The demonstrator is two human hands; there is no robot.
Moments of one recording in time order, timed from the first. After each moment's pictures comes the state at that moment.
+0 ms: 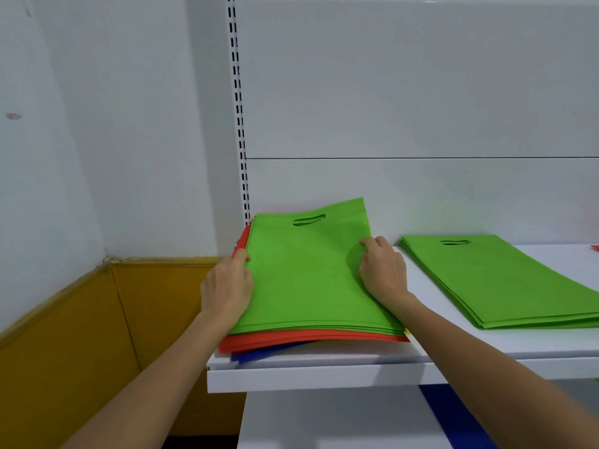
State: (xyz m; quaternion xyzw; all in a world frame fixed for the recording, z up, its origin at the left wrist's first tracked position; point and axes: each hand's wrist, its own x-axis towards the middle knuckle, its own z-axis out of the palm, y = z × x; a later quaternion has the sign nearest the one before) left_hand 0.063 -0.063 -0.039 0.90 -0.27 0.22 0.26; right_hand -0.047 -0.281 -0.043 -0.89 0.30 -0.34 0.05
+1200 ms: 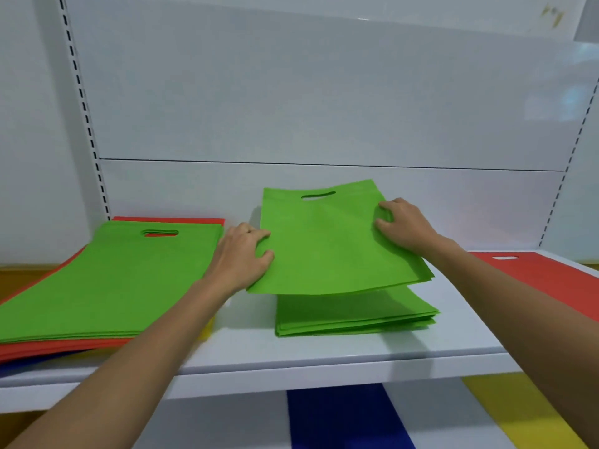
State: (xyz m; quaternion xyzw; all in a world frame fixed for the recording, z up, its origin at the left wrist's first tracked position) left_hand -0.100 -0.318 0.004 0.85 -0.42 0.19 0.27; right_hand -0.258 -0.551 0.051 -0.92 0.30 -0.26 0.08
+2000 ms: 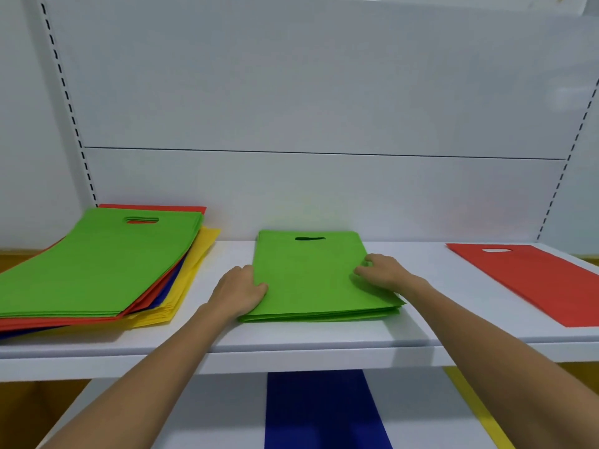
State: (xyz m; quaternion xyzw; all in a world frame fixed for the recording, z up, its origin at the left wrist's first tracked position) left_hand -0.139 -0.359 -0.060 0.93 -0.32 0.02 0.20; right_hand -0.276 -0.591 -0.040 -0.91 0.35 -0.06 0.19
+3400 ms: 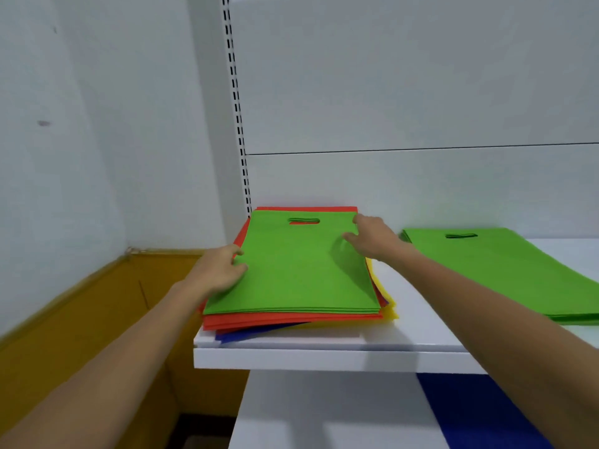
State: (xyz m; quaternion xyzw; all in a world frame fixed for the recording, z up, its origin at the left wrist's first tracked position) left_hand 0.060 -0.059 -0.015 0.93 -0.27 0.06 0.23; right_hand -0.051 -0.310 0.008 -0.94 0.24 -0.17 0.15
